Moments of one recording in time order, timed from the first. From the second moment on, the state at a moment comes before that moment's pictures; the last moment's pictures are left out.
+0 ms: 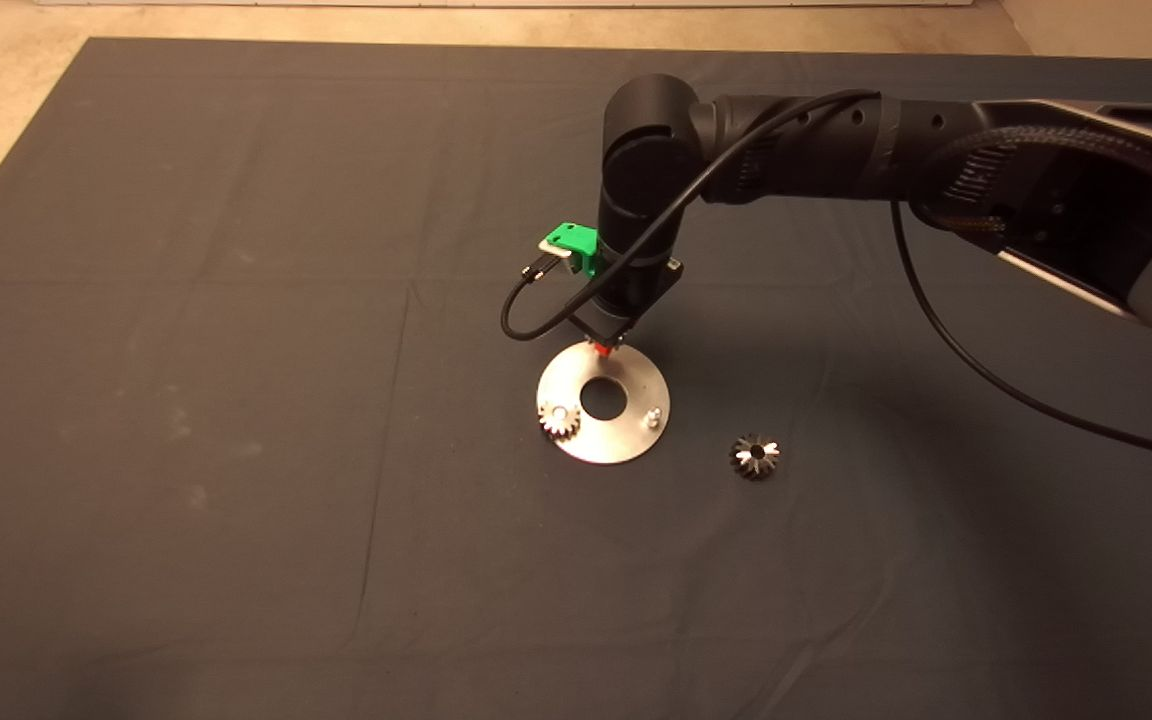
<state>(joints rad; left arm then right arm) -0.49 1.37 -0.34 0.00 1.52 -1.04 0.40 3.00 -1.57 -0.27 -1.53 0.67</state>
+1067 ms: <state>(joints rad) -0.49 1.36 -0.34 0.00 1.52 -1.03 0.40 3.00 -1.56 -0.30 -1.52 0.67</state>
